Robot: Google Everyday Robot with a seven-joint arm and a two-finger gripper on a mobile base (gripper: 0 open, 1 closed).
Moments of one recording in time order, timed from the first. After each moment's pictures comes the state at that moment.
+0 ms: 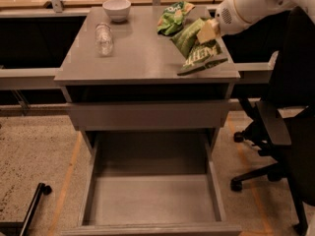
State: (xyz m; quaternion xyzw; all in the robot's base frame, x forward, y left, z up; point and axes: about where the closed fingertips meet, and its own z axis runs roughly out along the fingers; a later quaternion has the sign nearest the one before) arm 0.702 -0.147 0.947 -0.28 0.89 0.13 0.35
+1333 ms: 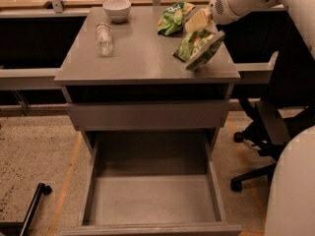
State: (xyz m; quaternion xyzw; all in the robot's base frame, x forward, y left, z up) arm 0.765 -0.132 0.961 -0.27 0.86 0.16 0.40
